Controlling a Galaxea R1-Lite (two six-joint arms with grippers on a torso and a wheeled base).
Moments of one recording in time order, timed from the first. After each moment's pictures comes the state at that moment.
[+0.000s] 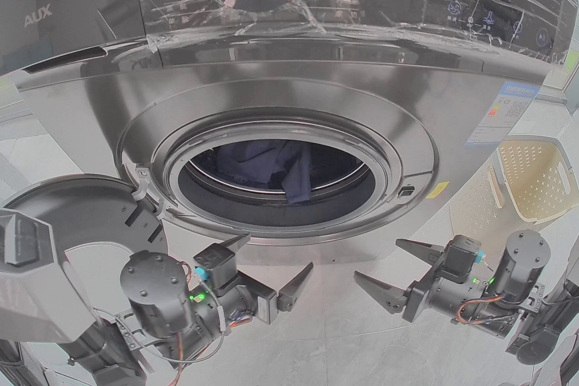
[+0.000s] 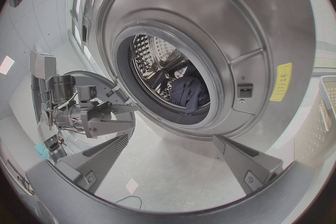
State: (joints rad) left arm -0.83 1.92 -0.31 -1.50 0.23 -0.06; right arm 0.71 1.81 -0.15 -1.54 0.01 0.15
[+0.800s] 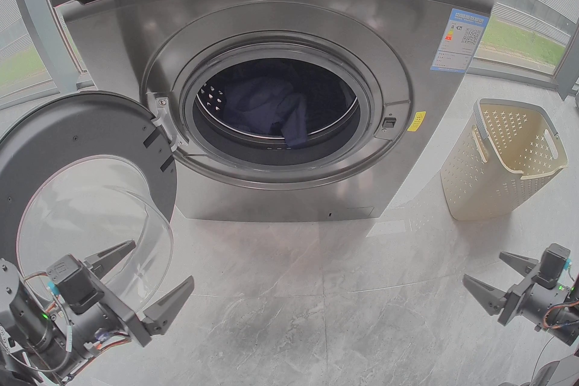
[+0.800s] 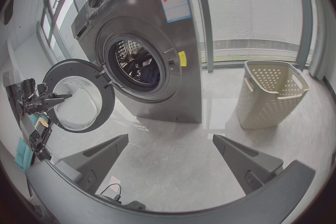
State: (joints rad) left arm -0.71 1.27 -0.02 -1.17 0.23 -0.04; right arm 0.51 1.13 -0.02 -0.88 -0.13 0.16
